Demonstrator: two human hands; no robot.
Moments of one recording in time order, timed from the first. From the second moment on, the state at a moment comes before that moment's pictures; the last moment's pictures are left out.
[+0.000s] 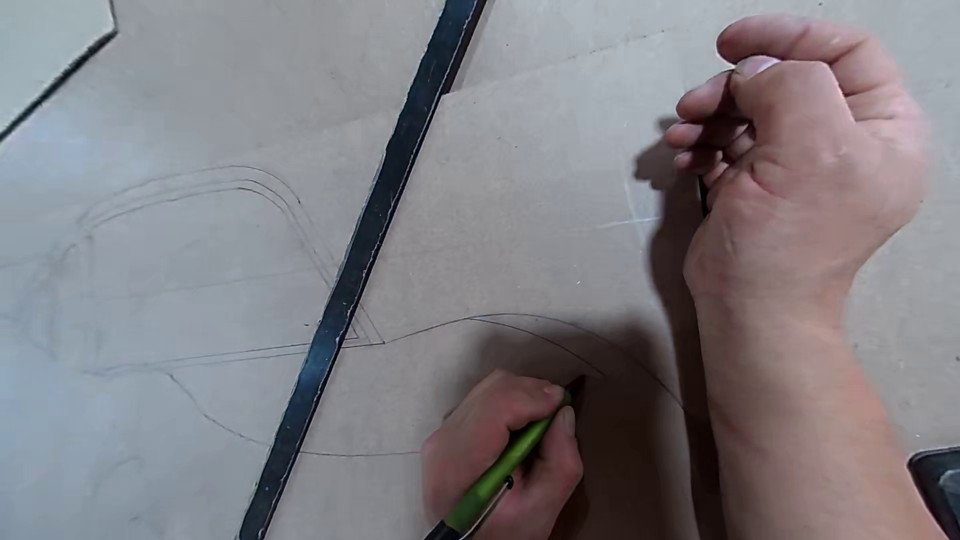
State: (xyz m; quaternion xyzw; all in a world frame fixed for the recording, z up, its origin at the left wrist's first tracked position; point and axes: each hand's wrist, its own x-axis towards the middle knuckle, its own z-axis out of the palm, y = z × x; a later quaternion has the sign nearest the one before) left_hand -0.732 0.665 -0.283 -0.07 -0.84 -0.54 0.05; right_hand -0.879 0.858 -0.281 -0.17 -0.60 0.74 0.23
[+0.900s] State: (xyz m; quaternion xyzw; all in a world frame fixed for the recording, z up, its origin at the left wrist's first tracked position) left_hand -0.734 0.662 -0.282 -0.03 -0.82 -0.57 0.08; right_hand -0.880 0.858 -0.283 -0.16 -0.61 0.74 0.23
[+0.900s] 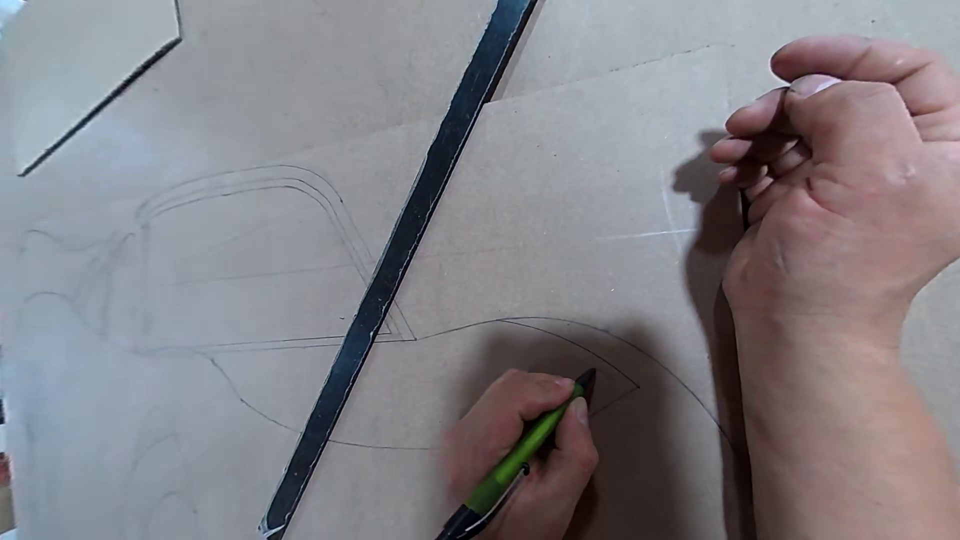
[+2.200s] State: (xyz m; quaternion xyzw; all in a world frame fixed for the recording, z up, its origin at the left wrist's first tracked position) left_hand -0.756 0.639 -0.275 0.15 -0.79 -0.56 0.20; right_hand -0.880 0.861 -0.293 -0.16 -0.60 0.75 0.22
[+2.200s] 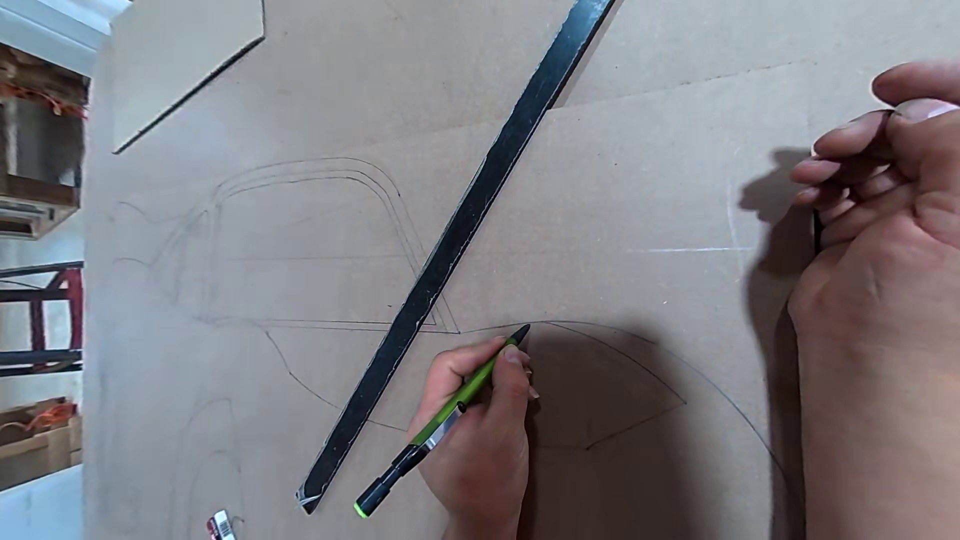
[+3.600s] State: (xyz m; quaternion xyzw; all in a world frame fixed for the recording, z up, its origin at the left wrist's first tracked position) left_hand -0.750 0.647 -0.276 0.12 -0.82 -0.53 0.19; right_hand -0.881 0.861 -0.292 -0.16 -0.59 0.76 0.23
